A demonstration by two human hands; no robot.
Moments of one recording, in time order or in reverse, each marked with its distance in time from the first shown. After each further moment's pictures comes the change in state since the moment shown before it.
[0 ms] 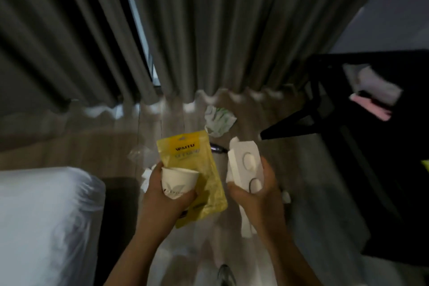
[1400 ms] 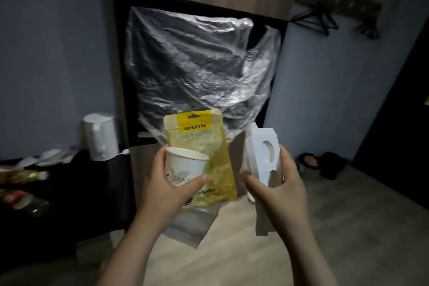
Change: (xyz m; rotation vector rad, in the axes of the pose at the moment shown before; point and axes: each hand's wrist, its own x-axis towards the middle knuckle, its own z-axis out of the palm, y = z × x) left_hand -0.785 0.094 0.139 -0.104 -1.764 0.816; right_hand -0.827 -0.039 -0.369 -0.128 1.892 0.231
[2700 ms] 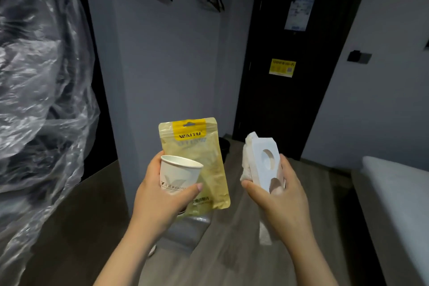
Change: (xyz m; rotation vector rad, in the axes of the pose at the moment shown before) left_hand 0.341 -0.099 0.616 -0.128 -0.626 0.023; right_hand 0.448 0.311 -0.232 -0.278 0.552 0.278
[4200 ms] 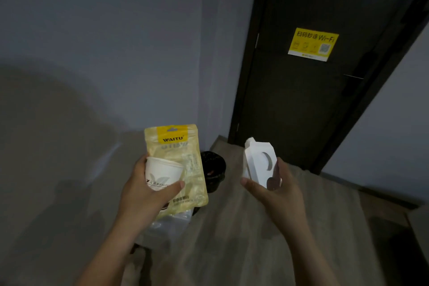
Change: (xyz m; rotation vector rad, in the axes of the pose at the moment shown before) left_hand 0.726 -0.256 0.325 0.057 -0.069 -0.243; right_hand 0.744 0.275 0.243 -0.096 0.004 0.136
